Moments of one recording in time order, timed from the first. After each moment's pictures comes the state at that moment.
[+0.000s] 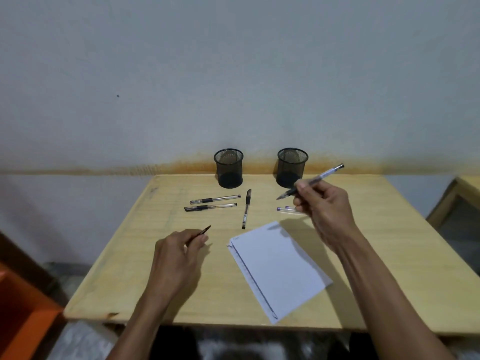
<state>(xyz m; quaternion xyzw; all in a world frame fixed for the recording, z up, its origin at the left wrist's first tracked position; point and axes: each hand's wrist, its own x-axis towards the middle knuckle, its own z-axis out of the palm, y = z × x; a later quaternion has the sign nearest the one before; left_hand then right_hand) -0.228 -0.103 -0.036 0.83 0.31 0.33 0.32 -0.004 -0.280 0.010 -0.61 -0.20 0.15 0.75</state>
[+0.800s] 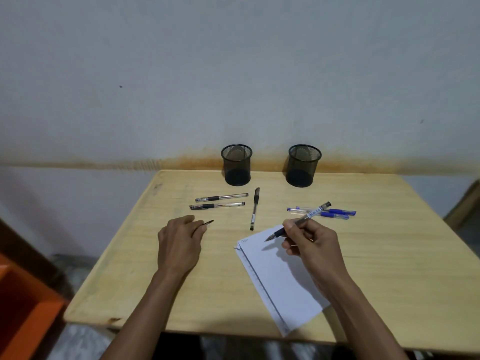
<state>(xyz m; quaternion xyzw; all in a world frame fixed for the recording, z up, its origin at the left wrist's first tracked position) -0.186 -0.020 -0.105 0.89 0.34 0.25 0.14 -0.049 -0.269 -0.046 -0.67 -0.18 0.20 0.69</state>
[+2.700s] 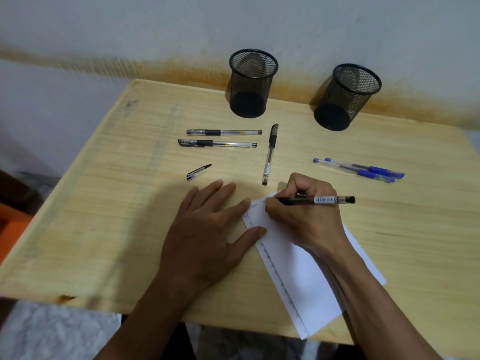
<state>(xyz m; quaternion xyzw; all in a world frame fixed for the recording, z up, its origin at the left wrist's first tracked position) -0.185 -0.092 -0.107 0.95 0.23 0.14 0.17 -0.031 -0.206 -0.091 -0.78 -0.28 0.15 0.54</state>
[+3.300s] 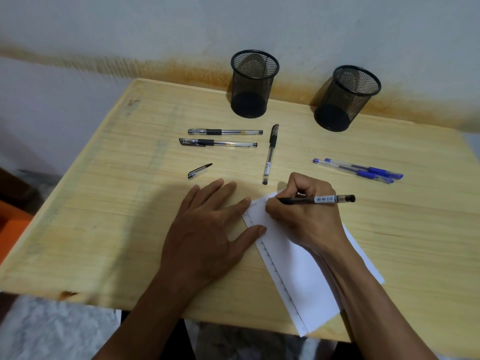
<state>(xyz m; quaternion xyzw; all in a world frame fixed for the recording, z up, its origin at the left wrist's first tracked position) -0.185 -0.093 -0.106 0.94 0.24 0.14 0.18 -0.032 -0.207 -0.088 -0.77 -0.28 0.17 0.55</state>
